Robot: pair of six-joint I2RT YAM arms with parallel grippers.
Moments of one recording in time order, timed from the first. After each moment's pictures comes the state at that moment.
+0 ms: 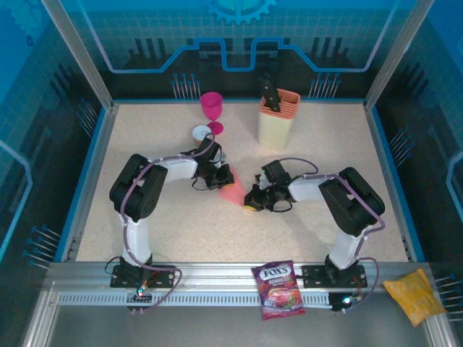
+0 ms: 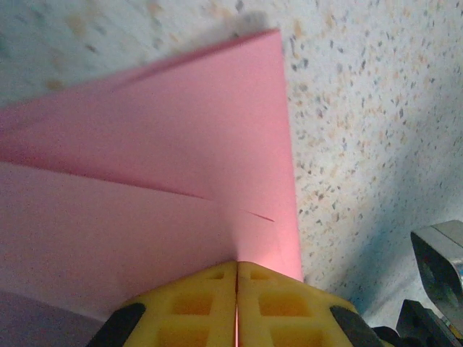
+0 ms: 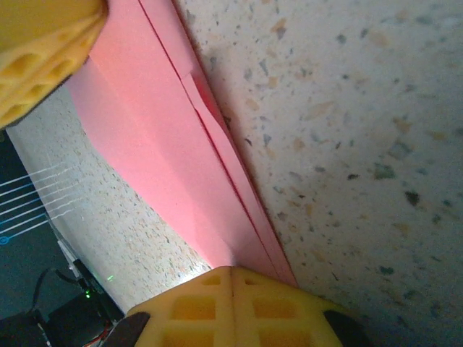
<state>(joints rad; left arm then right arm) -0.42 1.98 1.15 -0.28 0.48 -0.75 0.54 1.81 0.78 -0.07 -0.61 0.88</state>
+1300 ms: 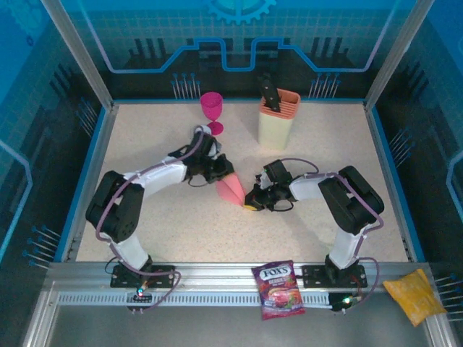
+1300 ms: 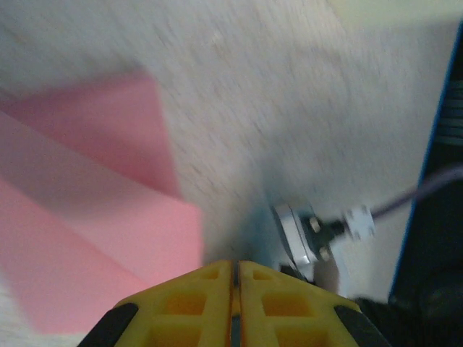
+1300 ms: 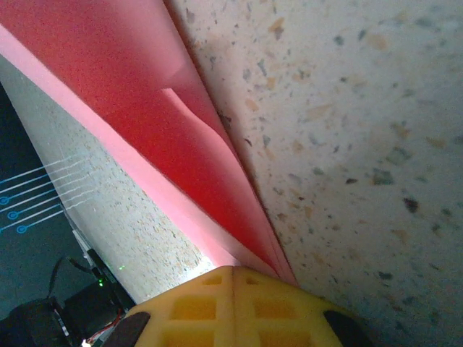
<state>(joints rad) -0.48 1.72 1.08 -0.26 0.44 -0.93 0.52 1.82 0.77 -0.05 -0.66 0.87</state>
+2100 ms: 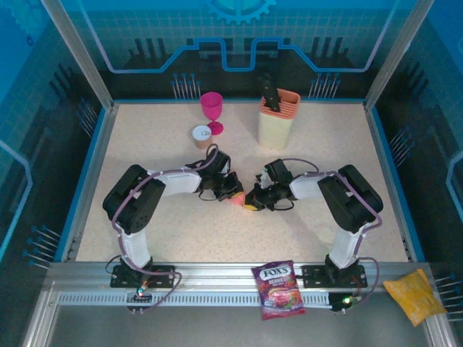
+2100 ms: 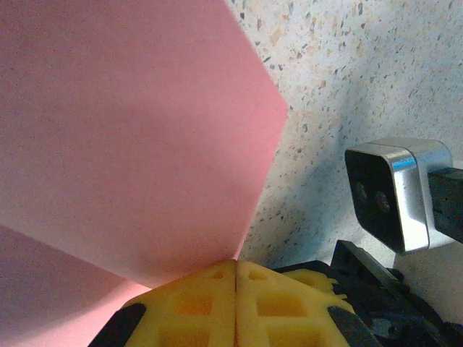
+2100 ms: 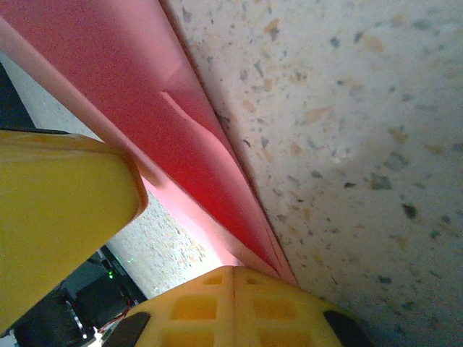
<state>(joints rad) -0.57 1.85 1.01 -0.14 0.46 -1.06 0.51 1.84 0.78 -0.06 -0.71 0.87</state>
